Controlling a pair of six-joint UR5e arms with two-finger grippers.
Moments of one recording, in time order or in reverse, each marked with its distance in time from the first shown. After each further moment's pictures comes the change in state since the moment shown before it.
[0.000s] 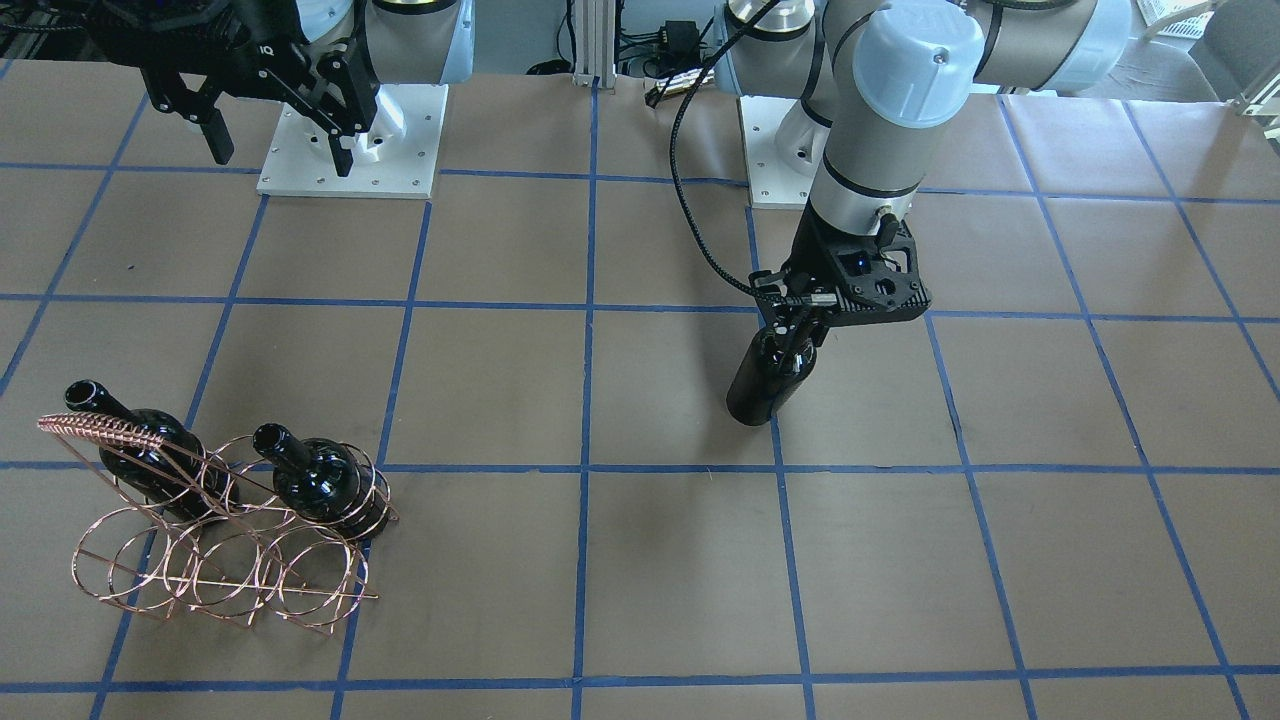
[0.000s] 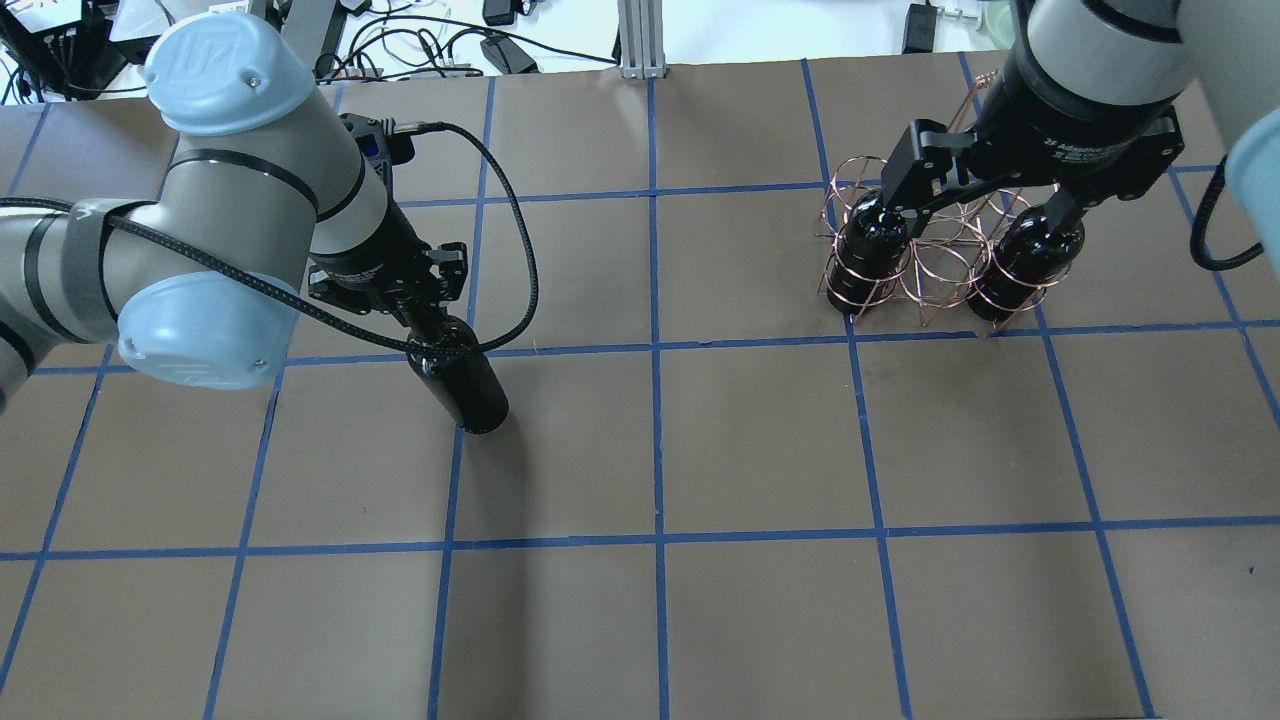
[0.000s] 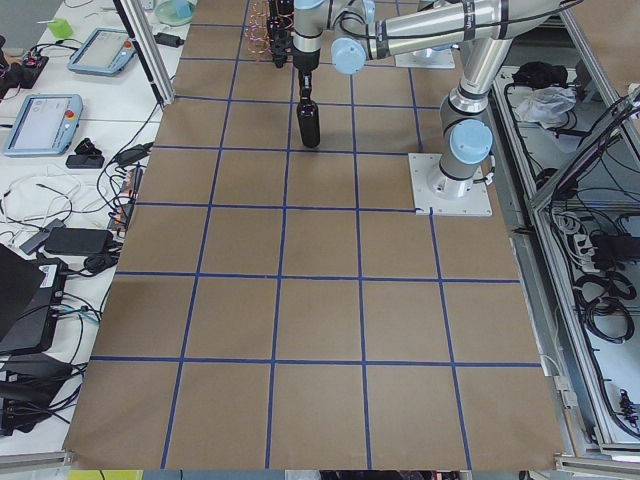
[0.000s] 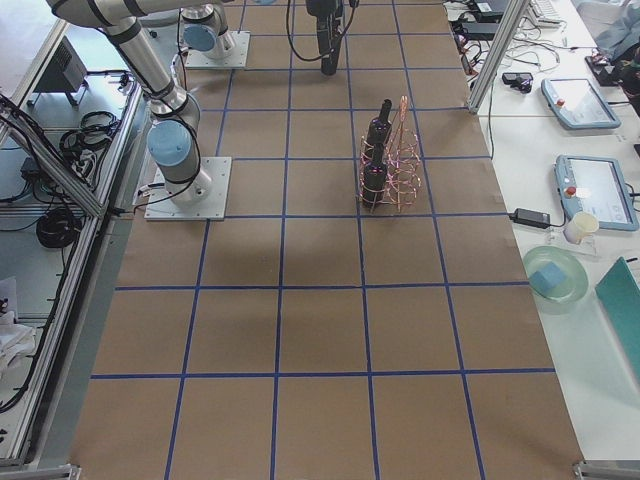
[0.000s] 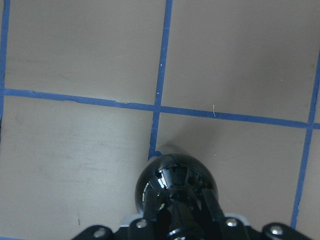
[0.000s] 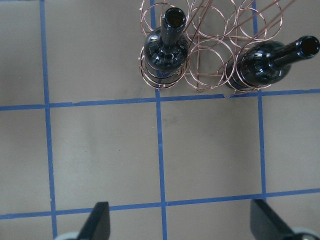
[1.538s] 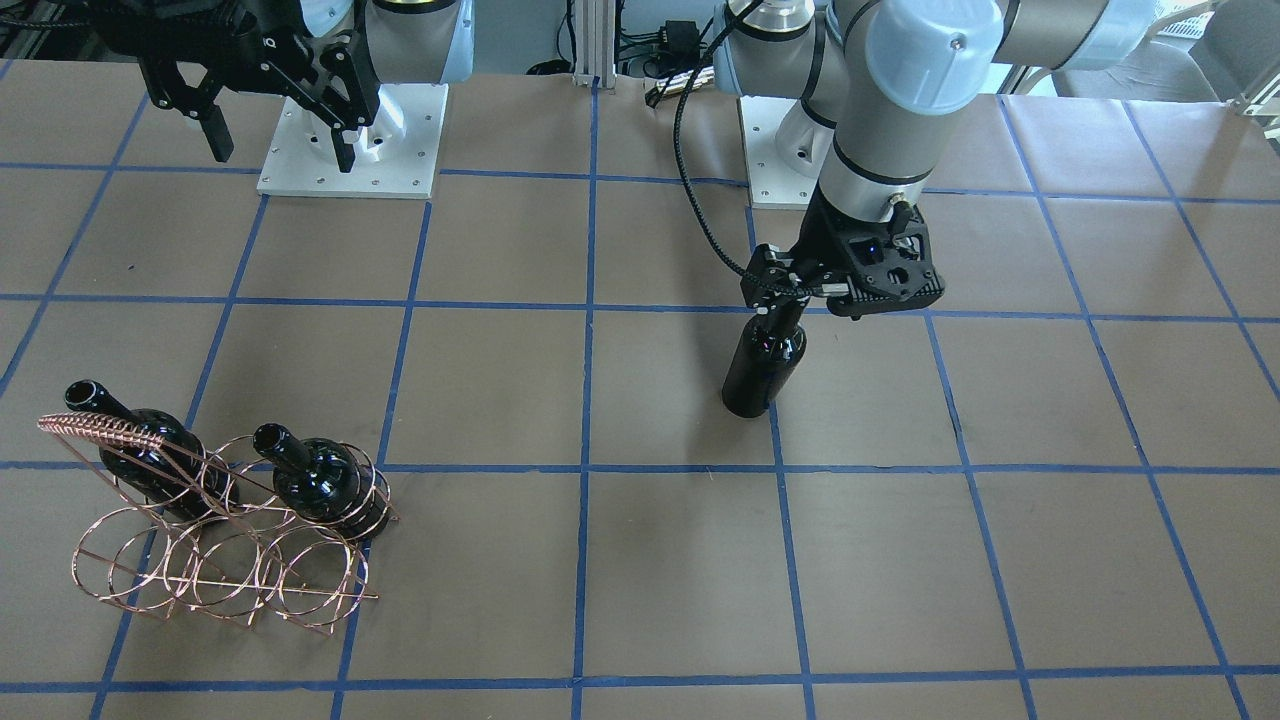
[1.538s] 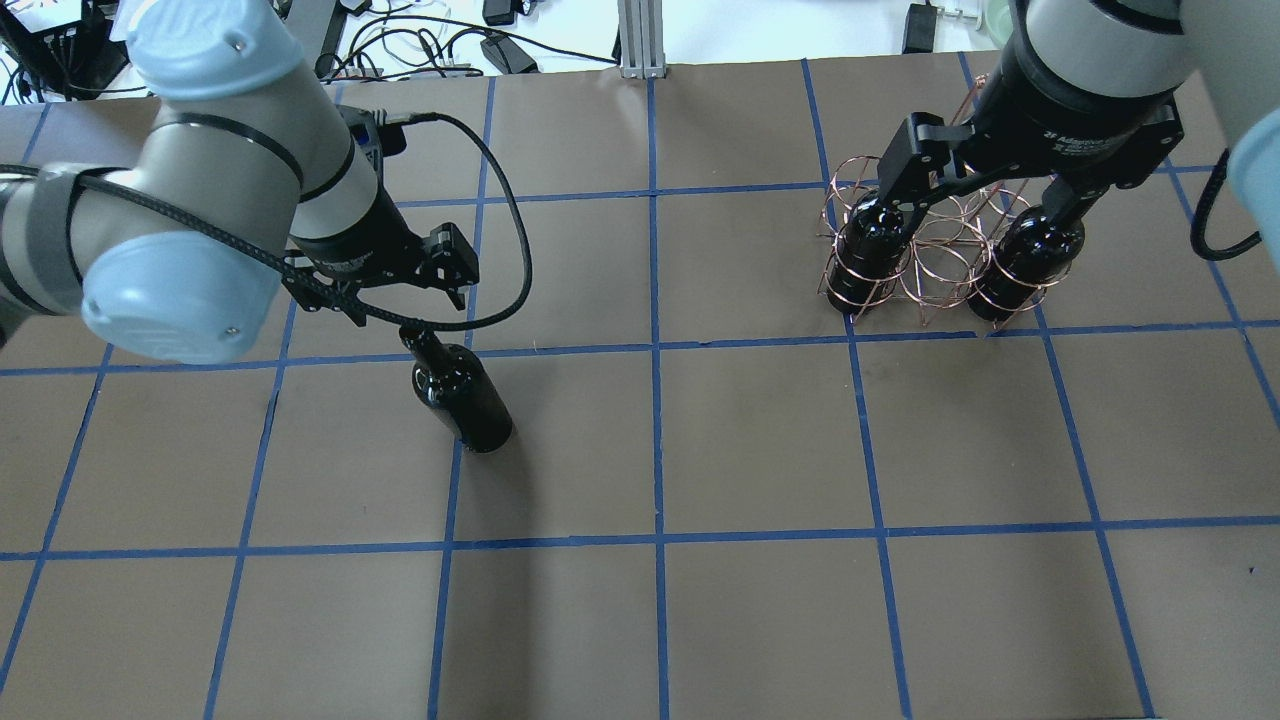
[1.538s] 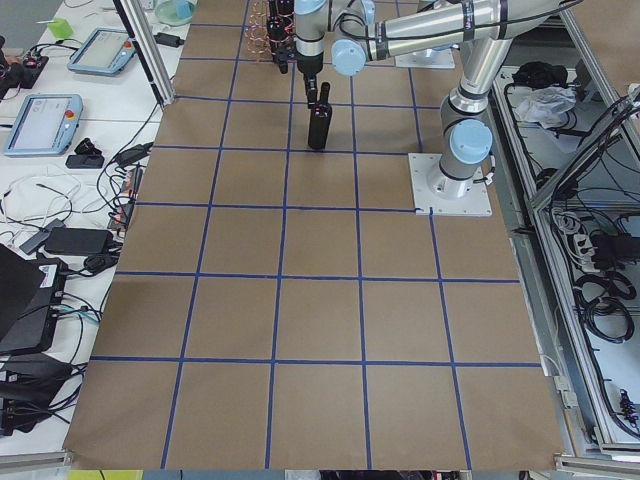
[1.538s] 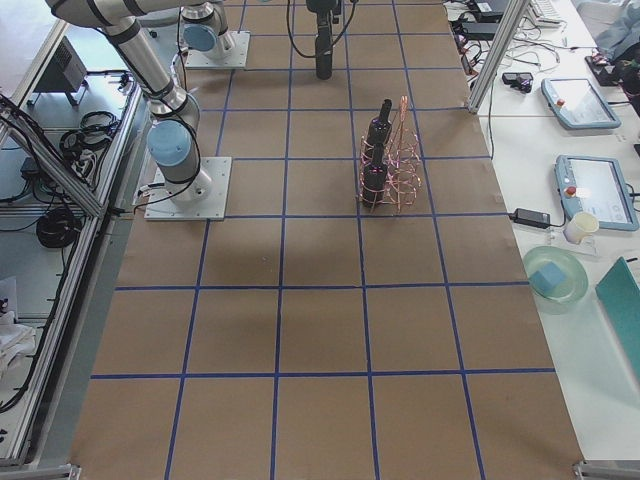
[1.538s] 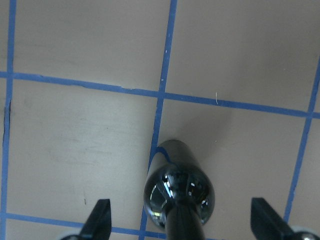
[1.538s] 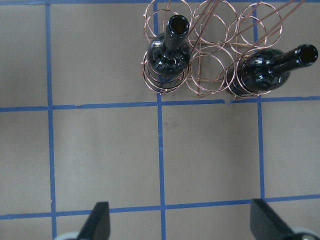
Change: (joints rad) left arm 0.012 0.002 0.115 -0.139 0.001 -0.016; right arm 0.010 0.005 -0.011 -0.014 -0.001 -0.027
